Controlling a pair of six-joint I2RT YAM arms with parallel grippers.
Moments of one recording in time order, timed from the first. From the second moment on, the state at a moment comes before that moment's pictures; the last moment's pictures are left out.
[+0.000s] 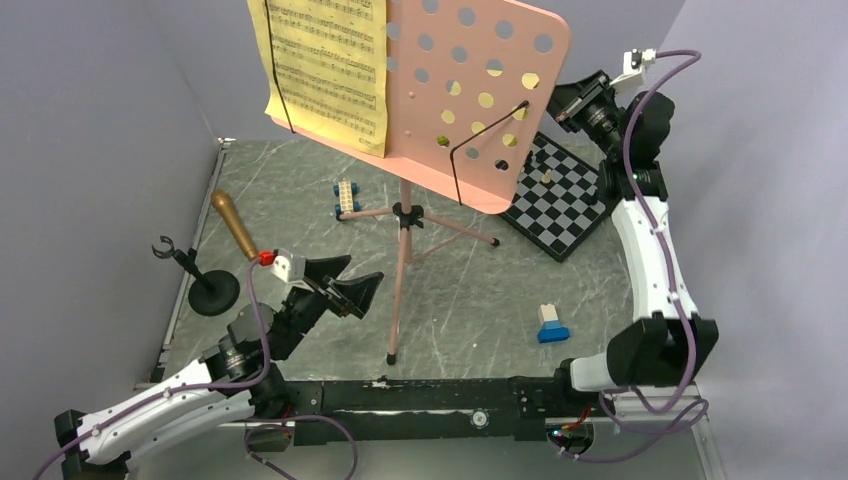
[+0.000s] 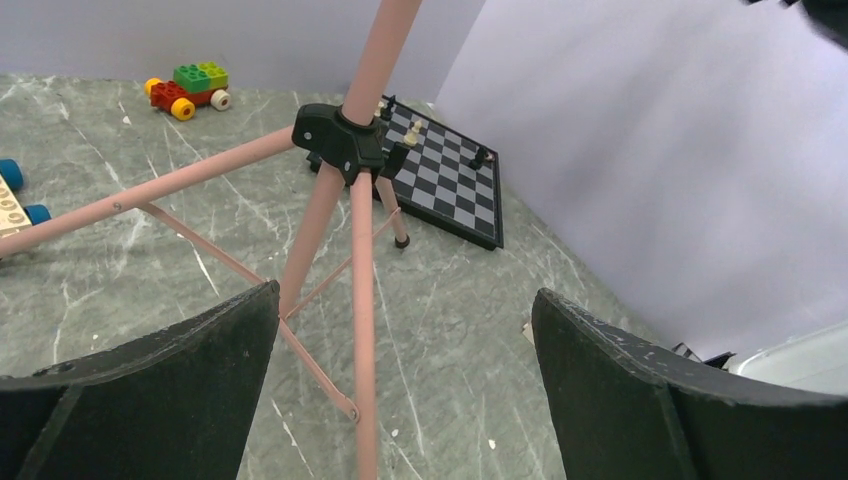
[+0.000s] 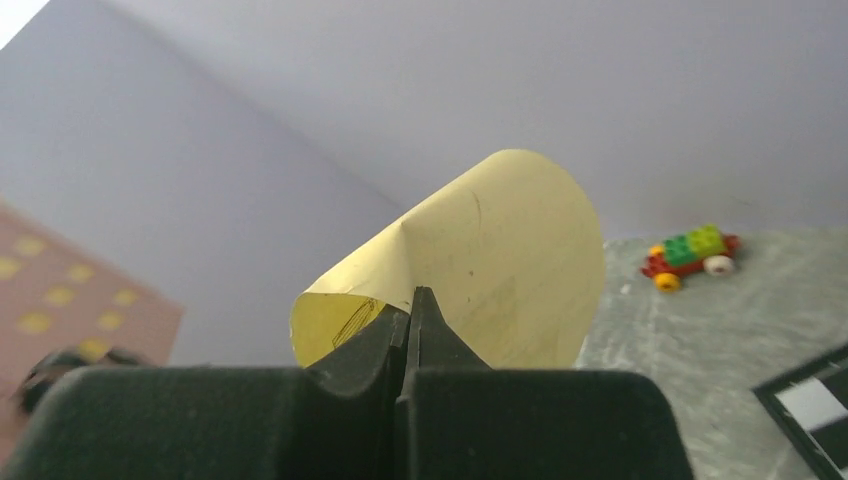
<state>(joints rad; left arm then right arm) -1.03 0.38 0.39 0.16 -0.40 -0.40 -0.07 1.44 1.45 0.11 -0.57 0.92</state>
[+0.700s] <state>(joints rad) -1.03 0.48 0.41 0.20 -0.37 -0.38 -0.22 1.64 1.29 -0.26 -0.50 0.92</state>
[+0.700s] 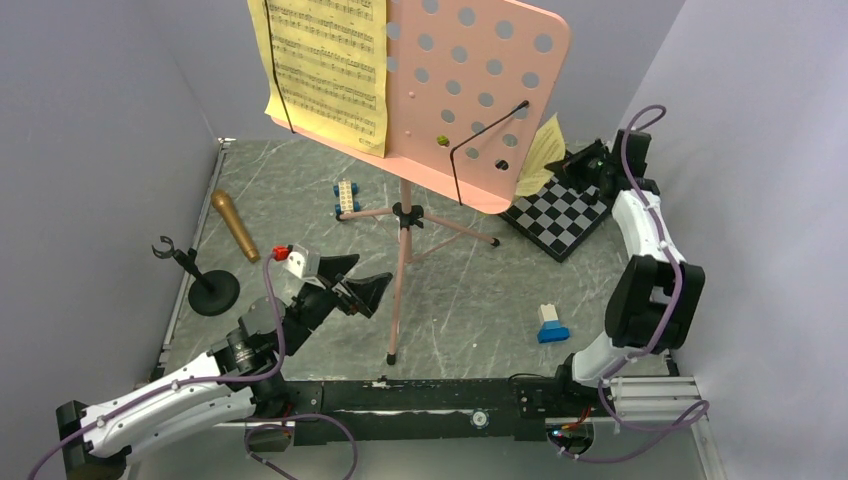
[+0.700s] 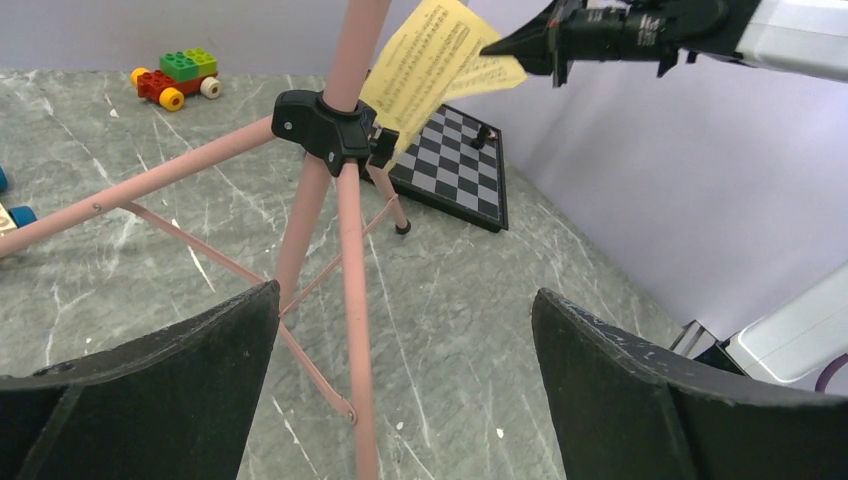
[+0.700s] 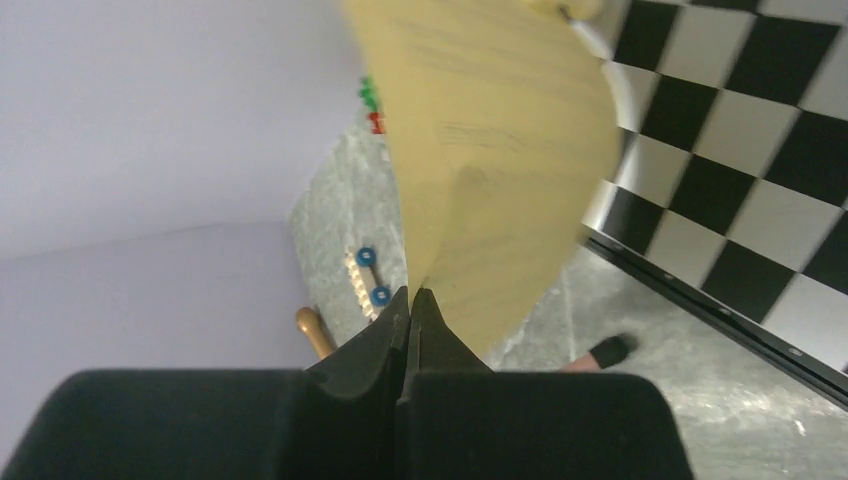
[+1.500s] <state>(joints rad) -1.03 0.47 0.41 0.20 -0.36 -0.38 -0.28 1.57 1.06 -0.23 -0.36 0.75</state>
